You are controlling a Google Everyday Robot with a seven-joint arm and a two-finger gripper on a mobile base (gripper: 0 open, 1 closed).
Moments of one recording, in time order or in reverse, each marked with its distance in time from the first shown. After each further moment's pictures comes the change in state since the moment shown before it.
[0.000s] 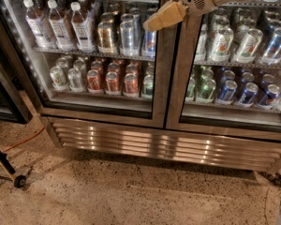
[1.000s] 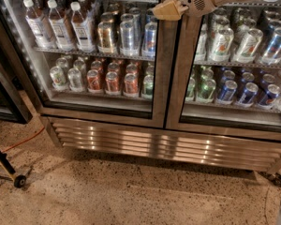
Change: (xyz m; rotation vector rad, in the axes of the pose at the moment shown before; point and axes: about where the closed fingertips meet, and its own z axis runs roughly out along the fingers) arm 0.000 0.000 0.000 0.000 0.000 0.000
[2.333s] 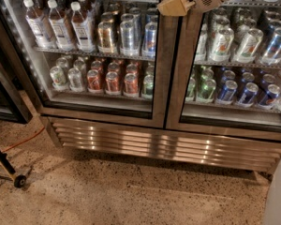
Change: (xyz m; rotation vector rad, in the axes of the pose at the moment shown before) arm 0.004 -0.015 -0.012 0.000 0.000 0.000
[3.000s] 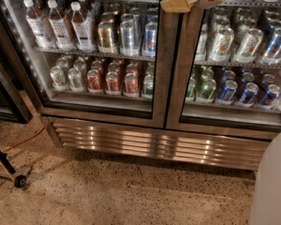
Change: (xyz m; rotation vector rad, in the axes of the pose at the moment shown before) arm 0.001 -0.013 -0.007 0.000 0.000 0.000
